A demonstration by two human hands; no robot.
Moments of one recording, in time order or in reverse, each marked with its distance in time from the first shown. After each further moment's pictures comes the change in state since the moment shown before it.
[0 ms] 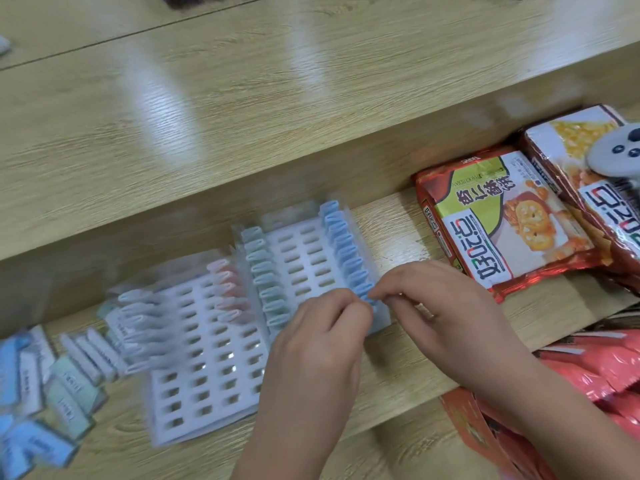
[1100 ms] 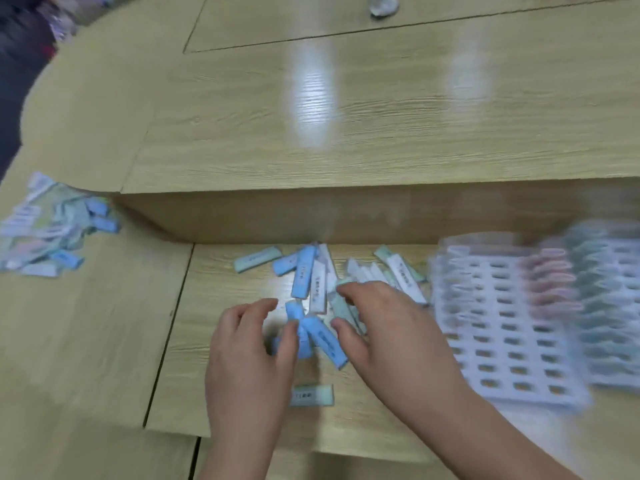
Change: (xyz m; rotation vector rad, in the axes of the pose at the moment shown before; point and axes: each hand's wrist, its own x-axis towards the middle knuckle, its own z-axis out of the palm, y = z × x) left_hand -0.180 -0.210 -0.176 0.110 0.356 -0.949; right_hand 0.072 -0.277 0.207 0.013 -0.359 -0.053
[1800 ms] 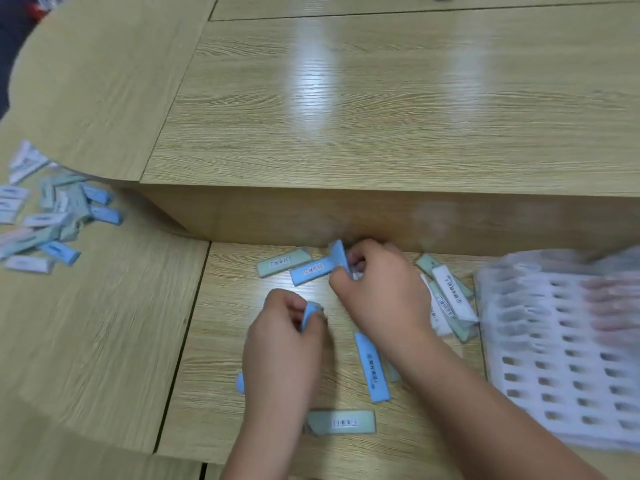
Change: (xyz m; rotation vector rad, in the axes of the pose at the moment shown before) left_hand 0.048 -0.013 0.014 -0.171 -0.160 -0.288; right_hand 0.095 -0.026 0.054 0.026 0.122 0.377
